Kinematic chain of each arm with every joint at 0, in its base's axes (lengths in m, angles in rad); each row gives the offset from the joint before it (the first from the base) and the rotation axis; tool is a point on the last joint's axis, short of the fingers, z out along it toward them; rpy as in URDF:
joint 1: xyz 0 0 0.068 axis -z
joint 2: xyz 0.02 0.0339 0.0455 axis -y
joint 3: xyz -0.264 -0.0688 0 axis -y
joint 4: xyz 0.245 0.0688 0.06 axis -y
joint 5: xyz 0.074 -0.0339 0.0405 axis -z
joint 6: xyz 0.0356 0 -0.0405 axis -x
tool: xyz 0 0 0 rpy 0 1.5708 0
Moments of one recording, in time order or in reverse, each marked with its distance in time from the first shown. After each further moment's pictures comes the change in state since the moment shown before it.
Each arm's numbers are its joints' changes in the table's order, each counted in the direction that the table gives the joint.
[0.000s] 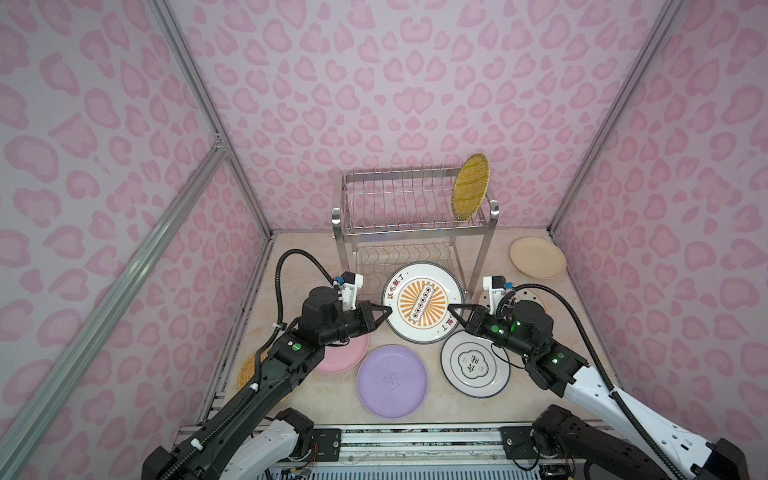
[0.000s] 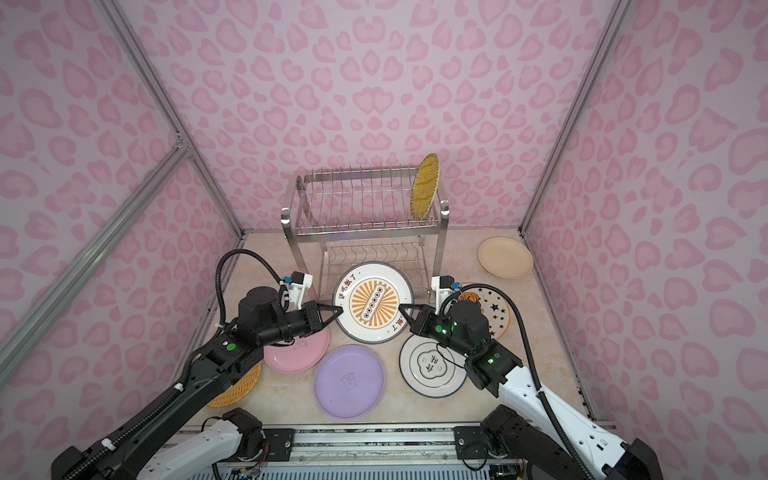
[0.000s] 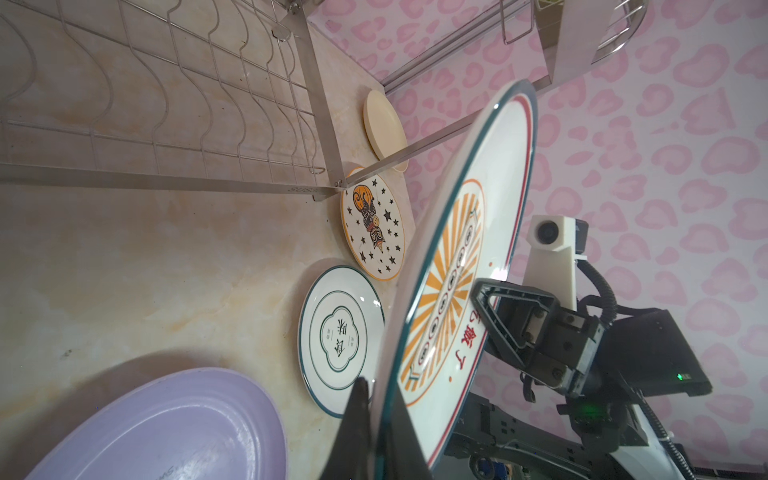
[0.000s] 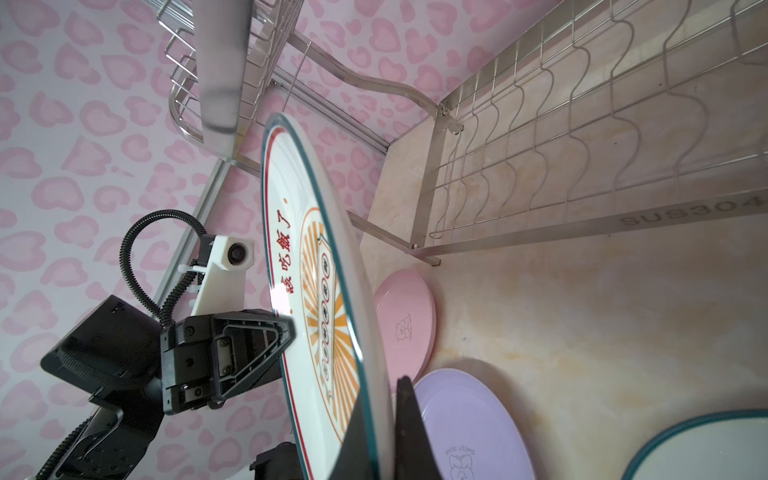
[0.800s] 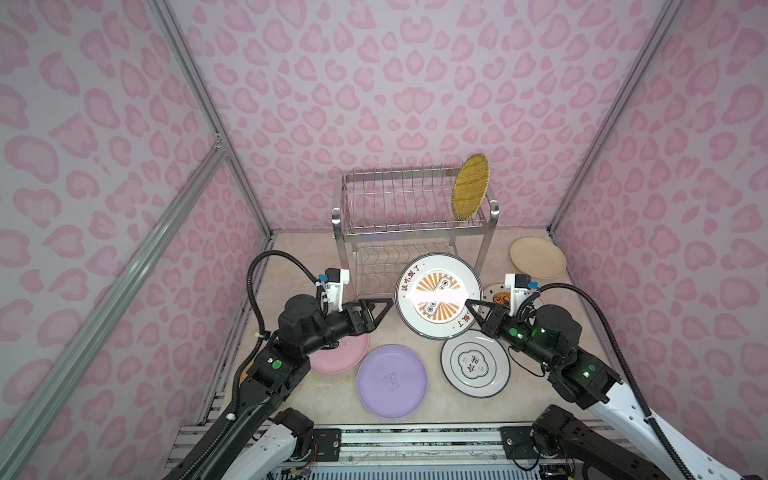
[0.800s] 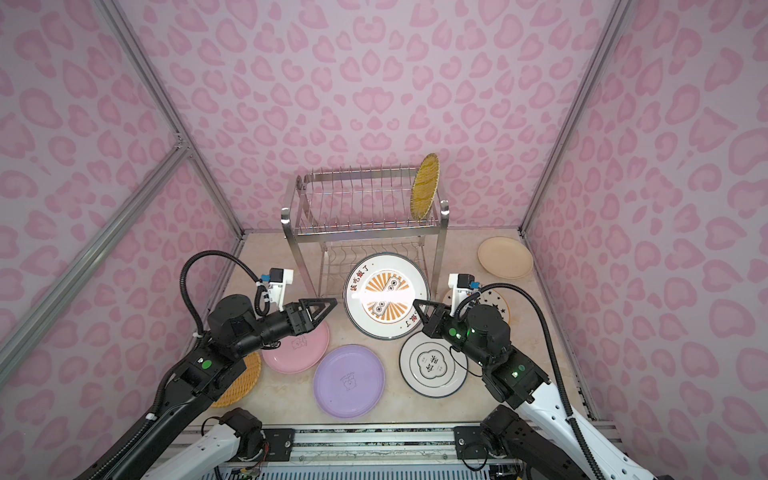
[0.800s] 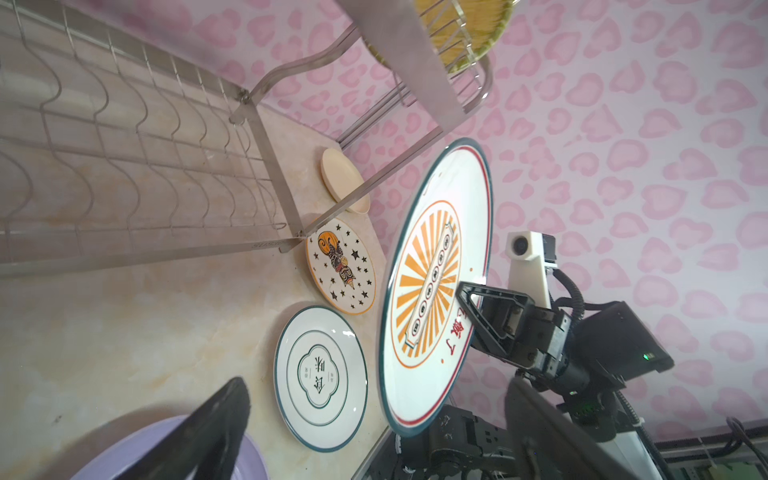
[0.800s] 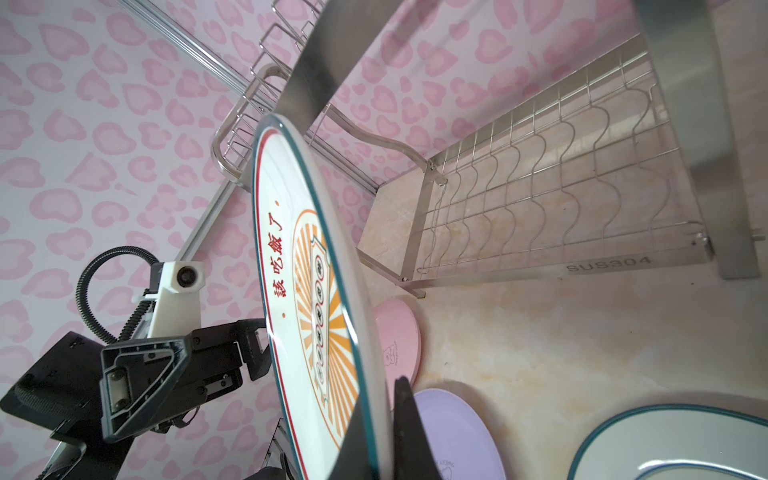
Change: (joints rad) left arm -0.002 0.208 0.015 0.010 -0.023 -0.072; right arm -0.023 0.179 0.119 -0.253 0.151 0.097
